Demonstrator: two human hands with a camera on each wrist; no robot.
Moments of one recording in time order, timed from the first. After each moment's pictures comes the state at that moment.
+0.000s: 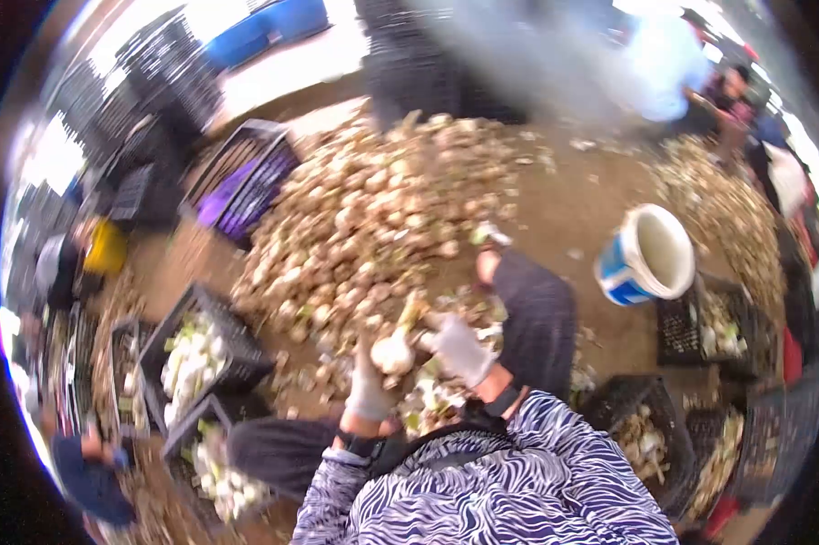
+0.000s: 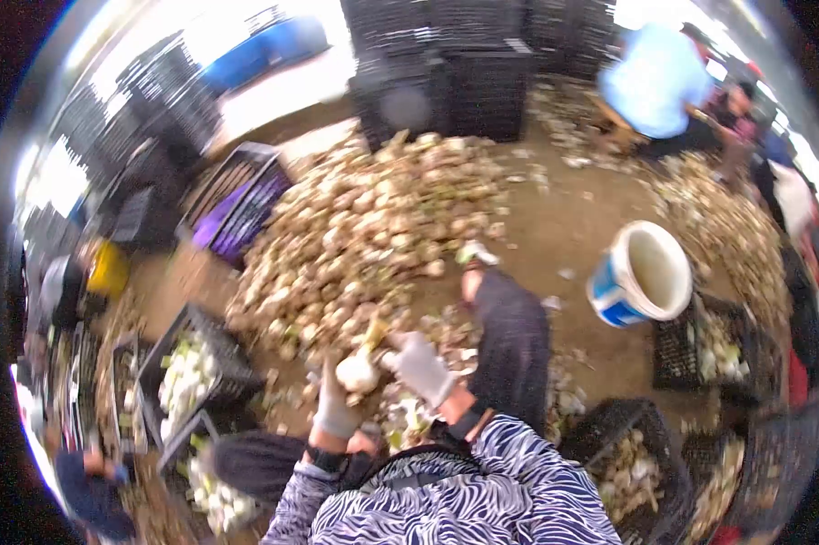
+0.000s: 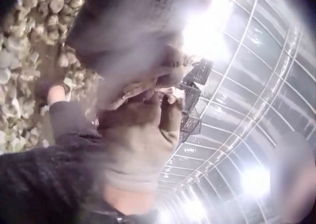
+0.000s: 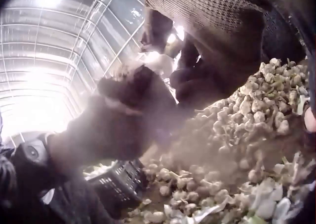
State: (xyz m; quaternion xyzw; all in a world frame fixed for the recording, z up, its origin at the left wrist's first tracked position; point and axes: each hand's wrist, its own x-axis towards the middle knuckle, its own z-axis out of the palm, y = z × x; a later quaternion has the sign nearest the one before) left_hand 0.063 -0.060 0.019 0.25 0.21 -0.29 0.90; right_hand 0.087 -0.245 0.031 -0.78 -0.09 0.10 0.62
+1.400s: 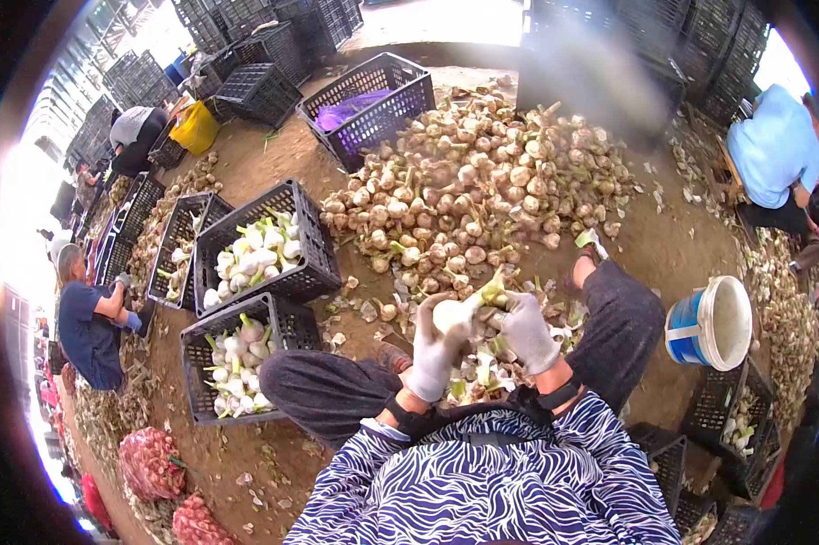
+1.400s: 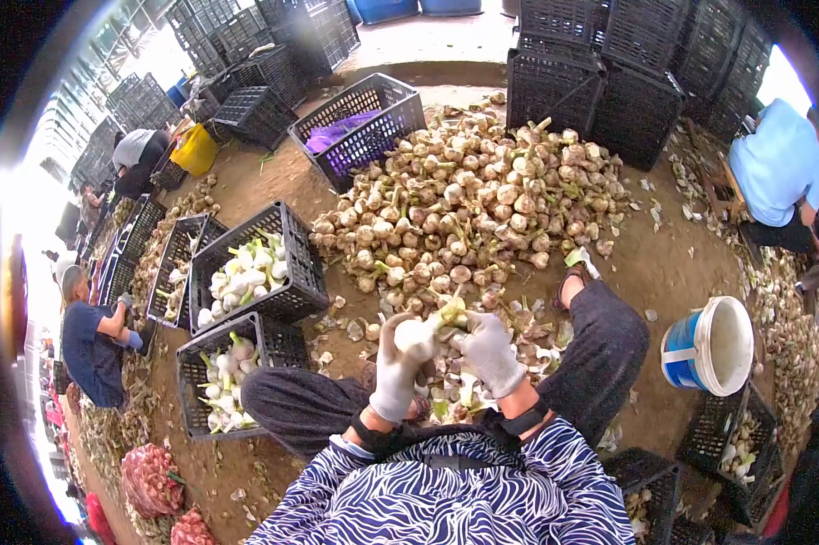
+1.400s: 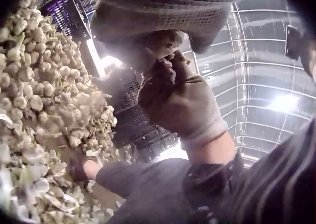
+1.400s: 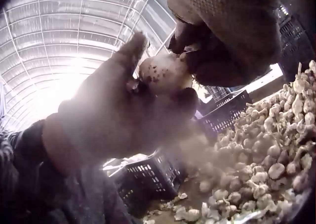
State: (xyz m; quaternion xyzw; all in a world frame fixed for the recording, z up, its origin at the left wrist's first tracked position) left_hand 0.012 -0.044 0.020 0.63 0.05 0.09 0.77; right_hand 0.081 -0.200 0.032 -0.70 -0.10 0.20 0.68
